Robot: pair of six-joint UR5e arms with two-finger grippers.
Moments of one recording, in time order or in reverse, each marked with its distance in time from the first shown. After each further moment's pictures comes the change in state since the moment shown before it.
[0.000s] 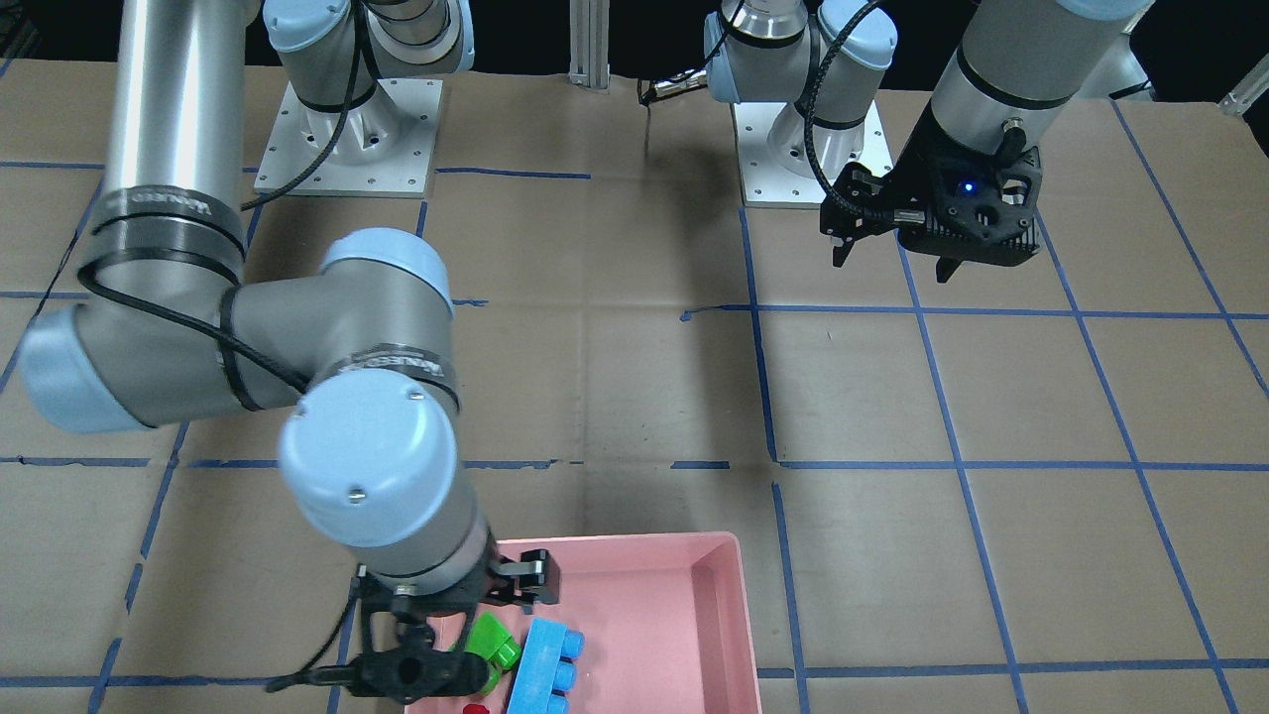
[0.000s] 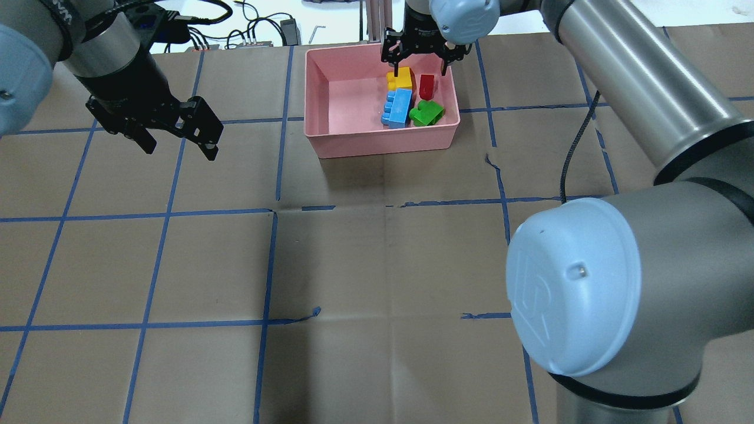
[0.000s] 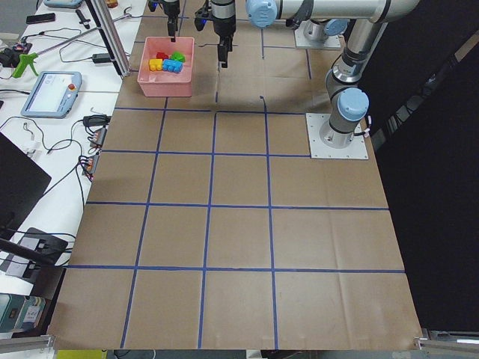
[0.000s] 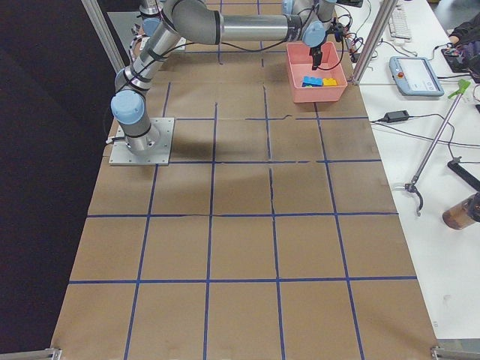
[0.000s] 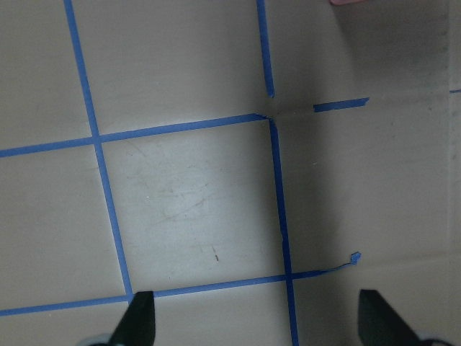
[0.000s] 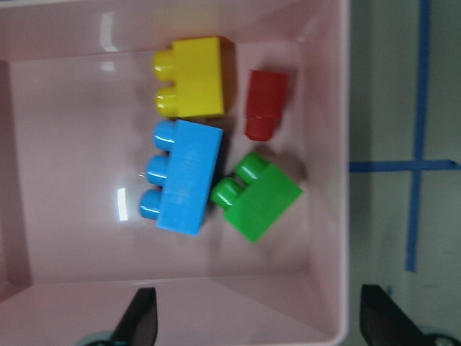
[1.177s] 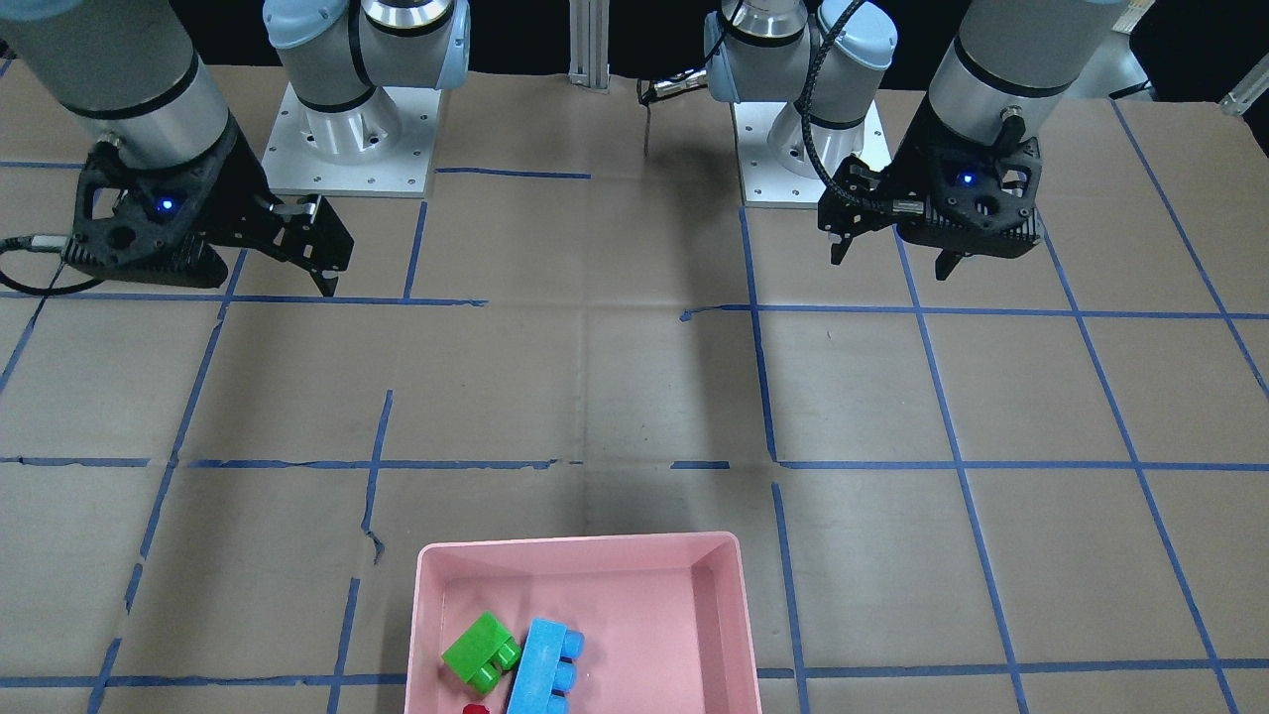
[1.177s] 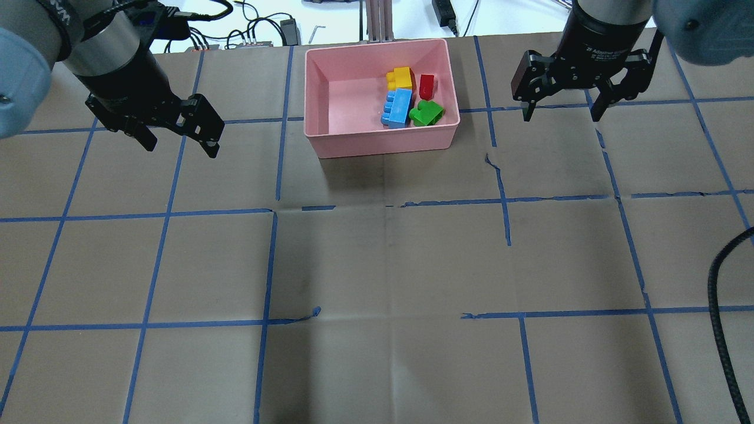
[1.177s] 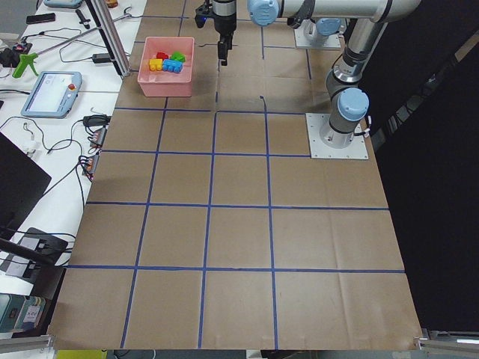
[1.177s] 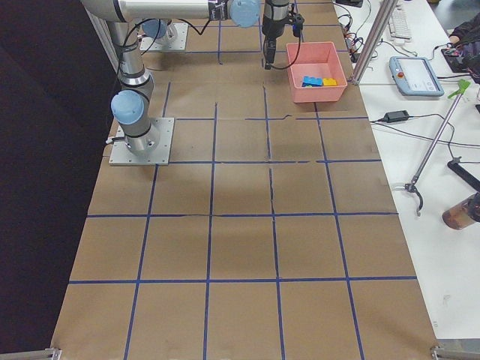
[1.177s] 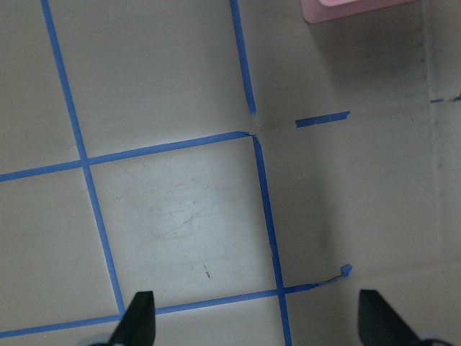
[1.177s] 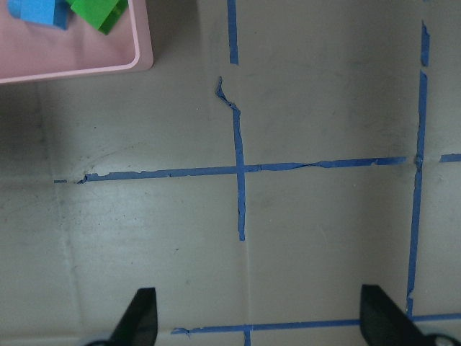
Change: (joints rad) left arm -0.003 0.007 -0.002 0.013 -0.004 -0.005; right arm -0.166 -0.628 0.526 0.195 -0.045 -0.116
